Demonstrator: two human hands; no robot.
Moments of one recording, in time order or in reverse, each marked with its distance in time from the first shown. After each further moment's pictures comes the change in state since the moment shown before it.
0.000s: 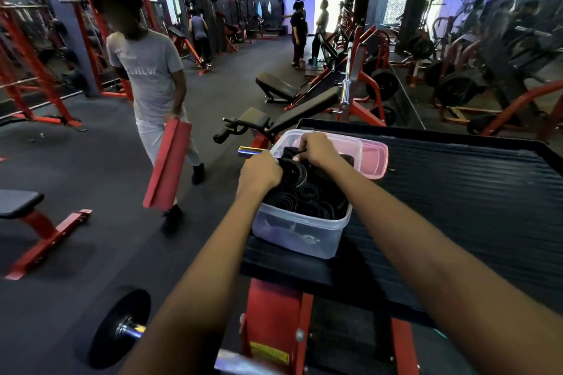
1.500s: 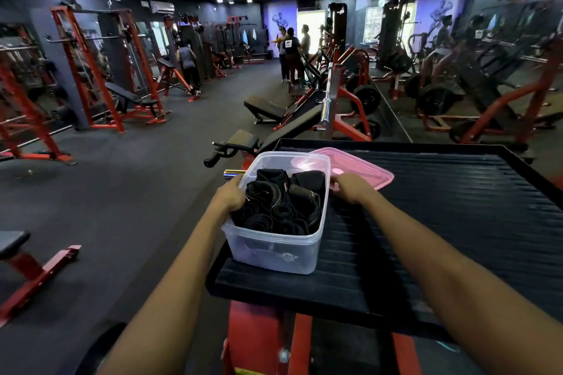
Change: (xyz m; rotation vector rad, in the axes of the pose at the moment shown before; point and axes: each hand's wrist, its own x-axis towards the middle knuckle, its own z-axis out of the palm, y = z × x) left_hand 0.012 -0.020 0.006 -0.258 -0.161 0.004; right_hand -0.035 0.145 -0.001 -0.162 -0.074 0.100
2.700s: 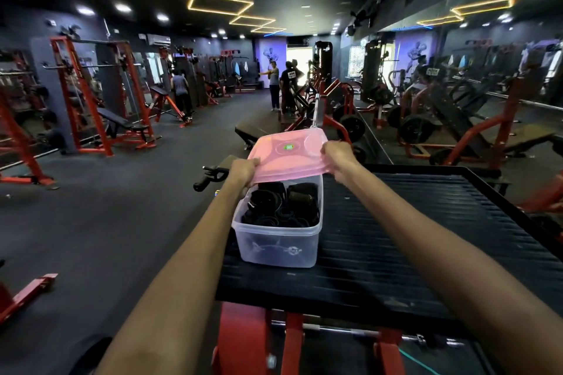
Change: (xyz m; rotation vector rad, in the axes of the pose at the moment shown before) left_hand -0.020 0.098 -0.026 -0.750 0.046 -0.081; right_hand -0.070 -0.084 -0.131 1.214 0.365 0.393
